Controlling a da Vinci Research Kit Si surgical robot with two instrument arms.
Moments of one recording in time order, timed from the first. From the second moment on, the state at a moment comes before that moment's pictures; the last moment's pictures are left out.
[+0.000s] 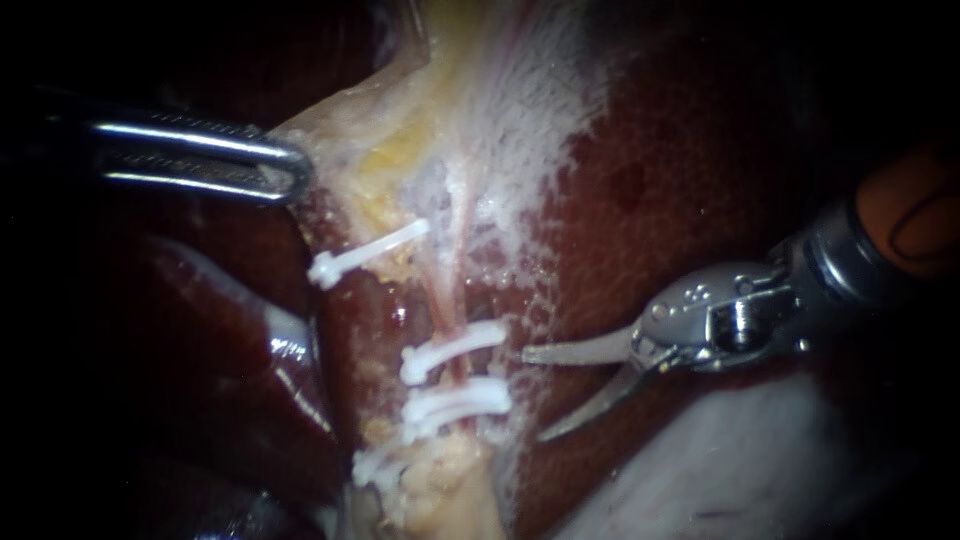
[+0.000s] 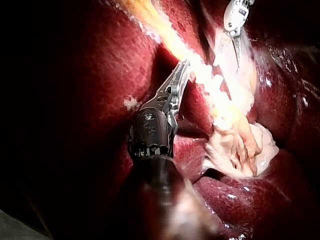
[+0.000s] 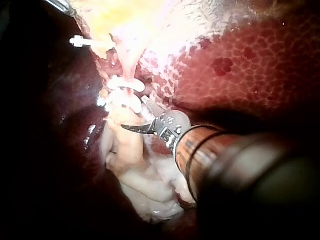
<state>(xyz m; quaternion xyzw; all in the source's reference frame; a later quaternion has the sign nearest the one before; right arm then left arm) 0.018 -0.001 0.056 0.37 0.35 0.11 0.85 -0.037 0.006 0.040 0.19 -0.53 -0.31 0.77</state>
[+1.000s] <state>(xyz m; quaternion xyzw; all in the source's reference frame) 0.022 -0.001 0.059 0.43 0.33 0.15 0.83 -0.038 0.005 0.039 0.19 -0.53 -0.31 0.77</state>
